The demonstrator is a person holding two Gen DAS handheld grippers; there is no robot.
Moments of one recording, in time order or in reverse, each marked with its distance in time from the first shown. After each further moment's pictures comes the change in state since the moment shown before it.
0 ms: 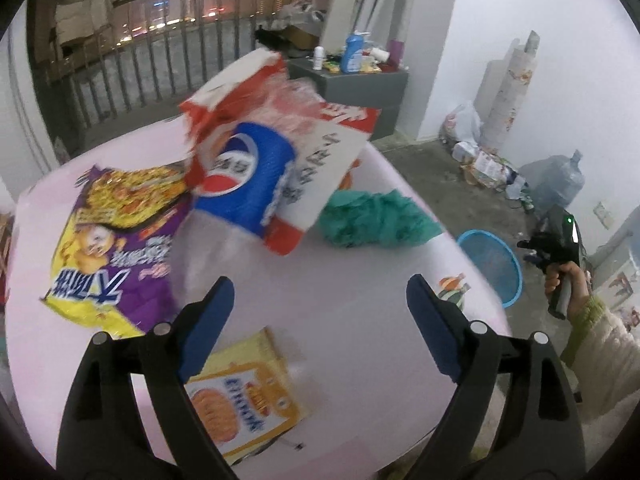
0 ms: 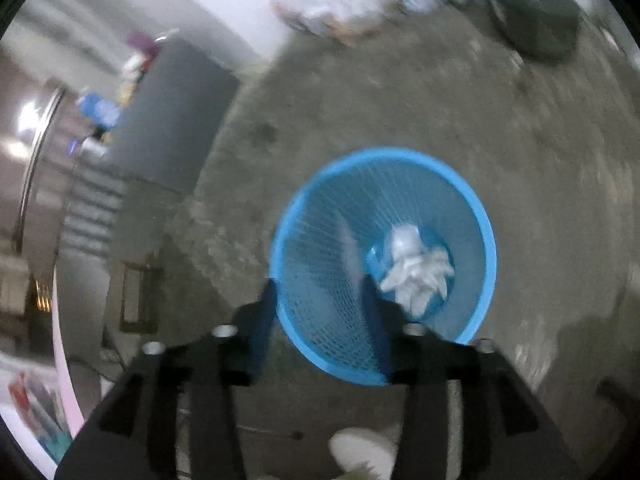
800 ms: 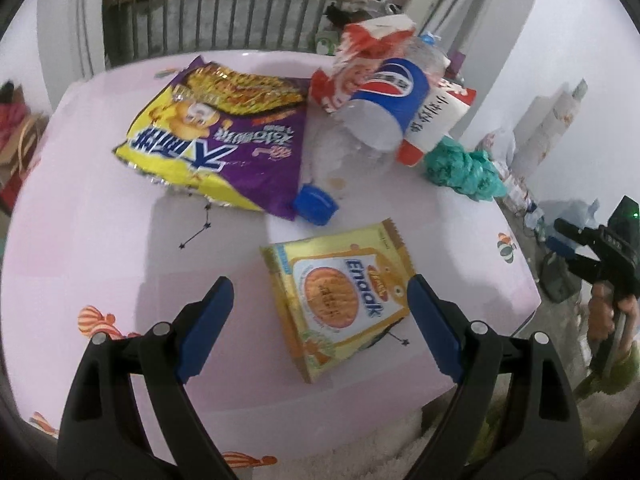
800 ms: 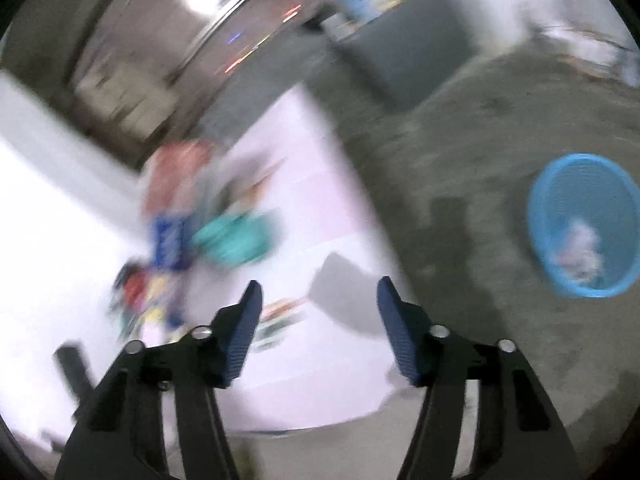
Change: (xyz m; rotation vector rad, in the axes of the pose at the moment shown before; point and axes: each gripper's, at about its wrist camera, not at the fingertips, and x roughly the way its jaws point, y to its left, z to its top) left arm -0.028 0.096 -0.083 -0.260 0.048 0.020; right arm -0.127 0.212 -0.212 -0.616 0.216 0.483
